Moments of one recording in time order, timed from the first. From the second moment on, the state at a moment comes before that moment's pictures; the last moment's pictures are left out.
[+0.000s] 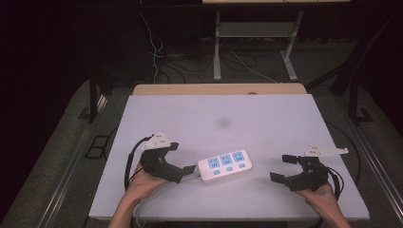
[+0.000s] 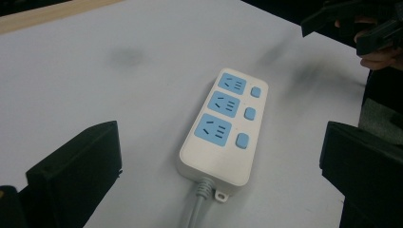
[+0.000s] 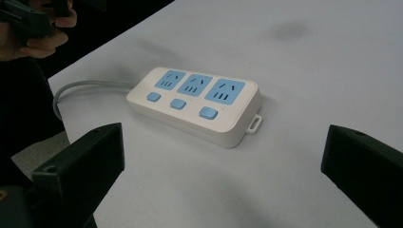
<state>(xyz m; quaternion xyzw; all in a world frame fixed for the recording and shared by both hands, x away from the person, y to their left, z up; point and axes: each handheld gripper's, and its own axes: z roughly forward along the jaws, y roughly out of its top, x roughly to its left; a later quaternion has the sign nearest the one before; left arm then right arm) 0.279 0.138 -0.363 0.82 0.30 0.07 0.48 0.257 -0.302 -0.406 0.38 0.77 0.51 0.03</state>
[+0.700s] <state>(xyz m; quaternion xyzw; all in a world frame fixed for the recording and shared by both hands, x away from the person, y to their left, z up) 0.294 0.107 -0.357 0.85 0.27 0.06 0.46 0.257 -0.302 -0.407 0.38 0.77 0.51 0.03</state>
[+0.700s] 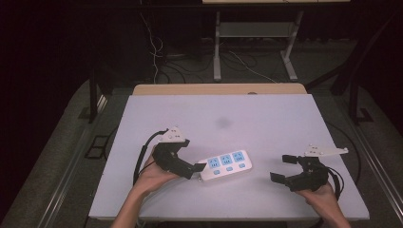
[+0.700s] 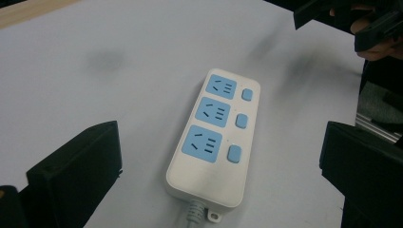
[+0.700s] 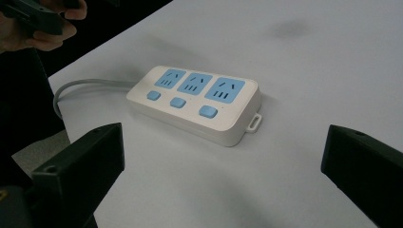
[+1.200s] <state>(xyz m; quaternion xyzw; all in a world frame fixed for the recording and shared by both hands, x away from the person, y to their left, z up) 0.303 0.084 -0.359 0.87 0.24 0.04 0.43 0.257 -0.302 -0.407 0.38 0.77 0.51 0.03</state>
